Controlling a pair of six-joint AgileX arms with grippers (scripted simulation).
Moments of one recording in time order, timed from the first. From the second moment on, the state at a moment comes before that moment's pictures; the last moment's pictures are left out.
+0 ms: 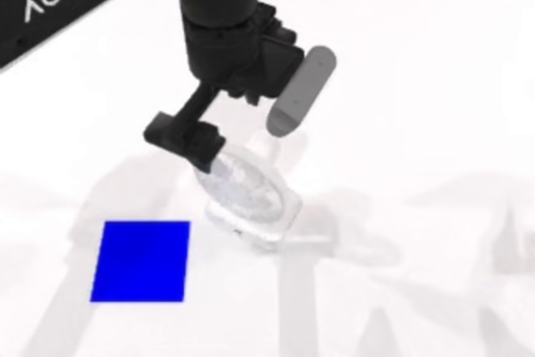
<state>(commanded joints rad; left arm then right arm) -0.65 2.06 2.00 -1.52 0.00 1.42 0.00 0.00 0.00 0.00 0.00 0.00</state>
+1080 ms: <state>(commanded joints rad) -0.65 2.04 1.78 -1.31 0.00 1.42 0.00 0.00 0.00 0.00 0.00 0.00</state>
